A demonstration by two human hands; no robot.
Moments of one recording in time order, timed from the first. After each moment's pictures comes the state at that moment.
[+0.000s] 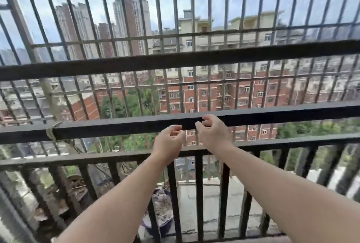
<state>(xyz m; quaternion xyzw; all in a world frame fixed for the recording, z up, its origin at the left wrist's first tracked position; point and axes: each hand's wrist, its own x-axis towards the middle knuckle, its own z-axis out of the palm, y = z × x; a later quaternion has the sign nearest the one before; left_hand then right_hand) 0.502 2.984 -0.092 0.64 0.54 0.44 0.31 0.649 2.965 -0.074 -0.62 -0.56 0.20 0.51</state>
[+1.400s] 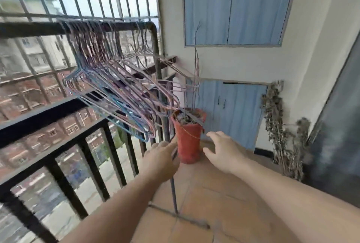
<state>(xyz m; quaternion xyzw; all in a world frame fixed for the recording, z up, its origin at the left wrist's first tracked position) 1.062 2.722 -0.180 0.99 0.08 0.10 0.11 1.136 2.528 -0.163 -0.94 -0.25 -0.06 0.20</state>
